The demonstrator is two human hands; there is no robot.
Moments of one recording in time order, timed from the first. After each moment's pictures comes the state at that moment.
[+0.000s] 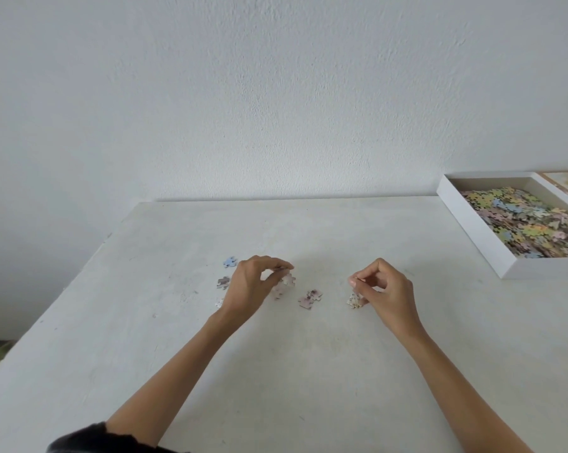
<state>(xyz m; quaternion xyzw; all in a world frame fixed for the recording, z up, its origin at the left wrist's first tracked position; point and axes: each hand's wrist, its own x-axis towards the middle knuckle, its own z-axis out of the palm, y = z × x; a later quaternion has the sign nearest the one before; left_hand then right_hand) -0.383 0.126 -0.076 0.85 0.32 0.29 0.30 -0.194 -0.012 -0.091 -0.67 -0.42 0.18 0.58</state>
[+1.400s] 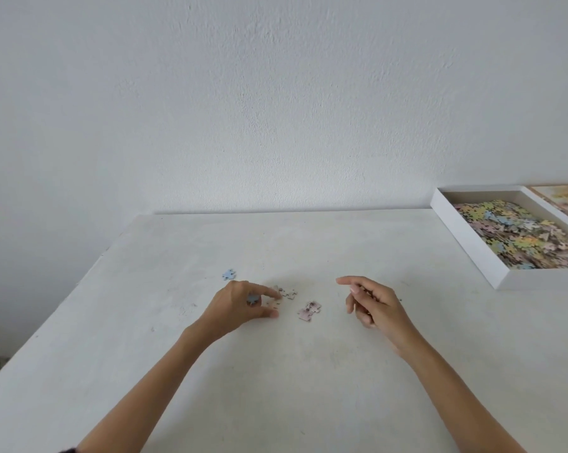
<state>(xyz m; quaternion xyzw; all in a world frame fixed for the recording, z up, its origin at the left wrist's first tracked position) -0.412 0.143 -0.074 0.88 0.34 0.13 0.31 -0.197 -0.015 -0.083 -0.60 -0.42 0.36 0.58</state>
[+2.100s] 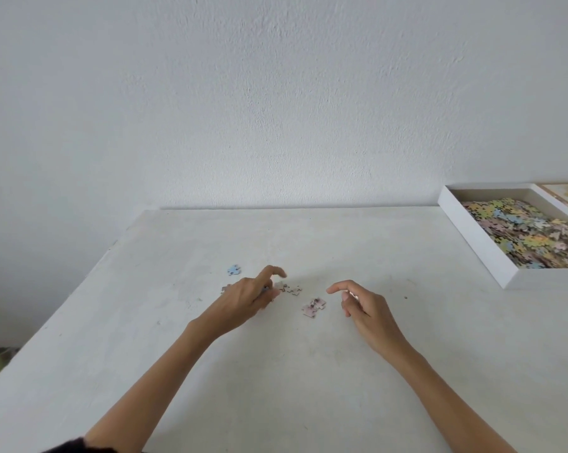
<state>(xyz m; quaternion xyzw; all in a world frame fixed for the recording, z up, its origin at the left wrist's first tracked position) -0.412 0.135 -0.070 0.93 0.26 0.12 0.25 -0.218 -0.010 -0.094 -0.70 -0.52 0.20 0.44</state>
